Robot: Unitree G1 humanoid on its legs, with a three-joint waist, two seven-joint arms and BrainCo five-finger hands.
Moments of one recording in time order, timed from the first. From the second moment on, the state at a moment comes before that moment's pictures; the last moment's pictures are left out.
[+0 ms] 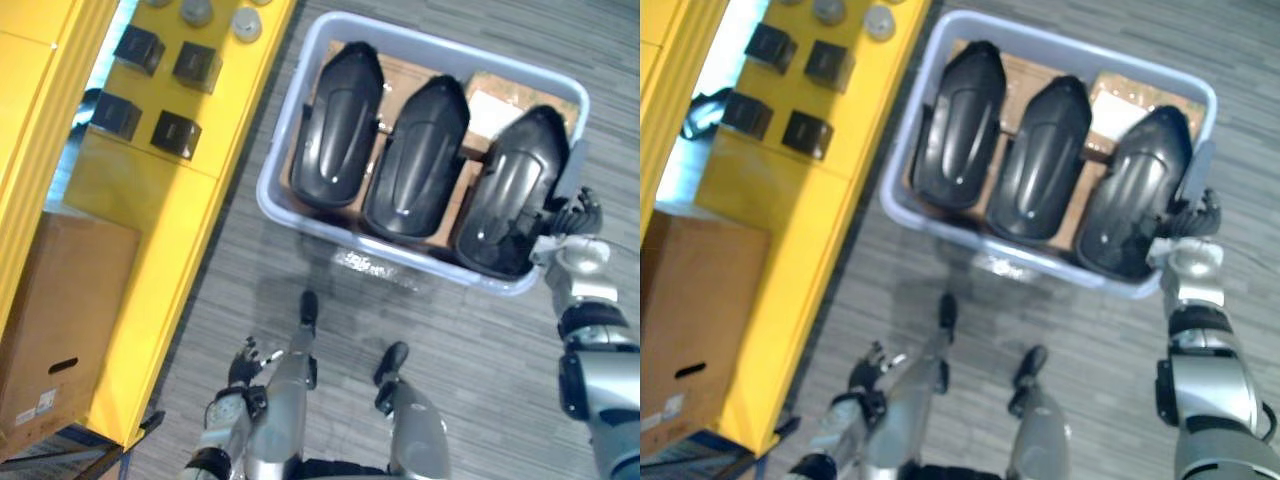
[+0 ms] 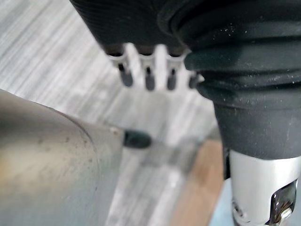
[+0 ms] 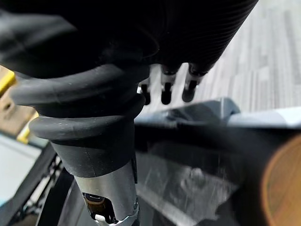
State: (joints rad) left arm -0.13 0.11 -0.14 0.92 -0.43 -0.24 0.10; right arm -0.82 -0.66 -0.03 1.06 0.27 -0.02 -0.26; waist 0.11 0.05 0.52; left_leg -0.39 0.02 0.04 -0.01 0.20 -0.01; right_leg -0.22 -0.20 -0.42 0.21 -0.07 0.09
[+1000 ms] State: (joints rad) left arm -0.07 0.12 -0.13 0.86 -0.51 -0.24 0.10; right arm -0.82 -0.67 -0.01 1.00 -0.03 0.28 -0.50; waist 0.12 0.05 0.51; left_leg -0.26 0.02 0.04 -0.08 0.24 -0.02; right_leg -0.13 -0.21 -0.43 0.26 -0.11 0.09
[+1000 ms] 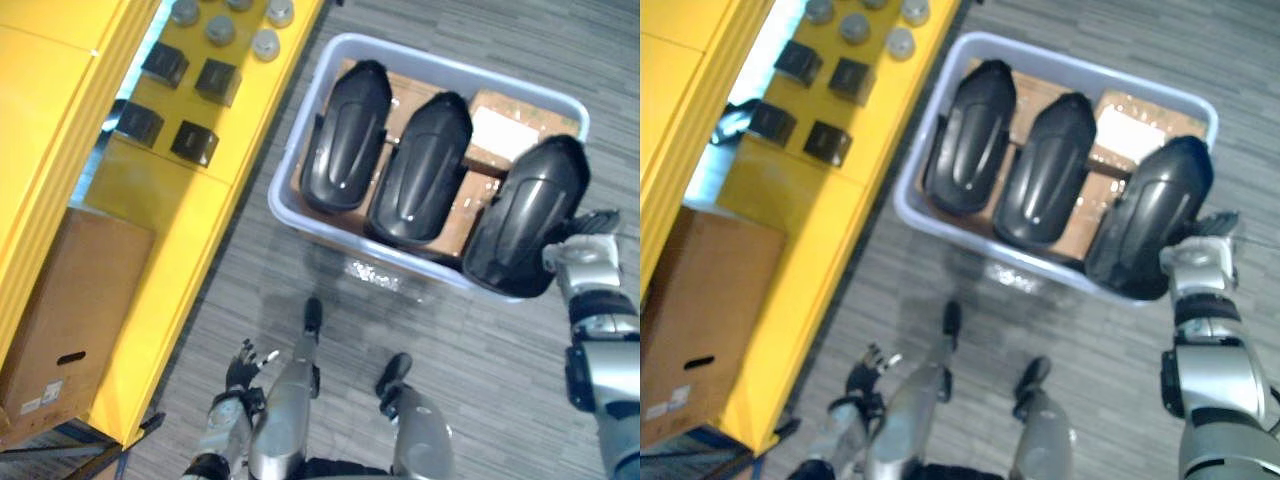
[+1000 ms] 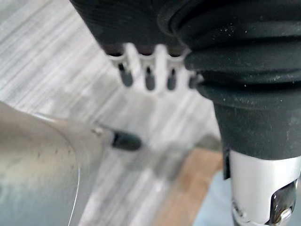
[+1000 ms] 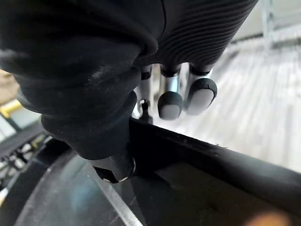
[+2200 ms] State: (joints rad) left arm -0.05 0.14 -0.09 0.19 -0.55 -0.03 -0.01; right arm -0.28 -0.37 0.04 0.10 -0.48 -0.15 -0.76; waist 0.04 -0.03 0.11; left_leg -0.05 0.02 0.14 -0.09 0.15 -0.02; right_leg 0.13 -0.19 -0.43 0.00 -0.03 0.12
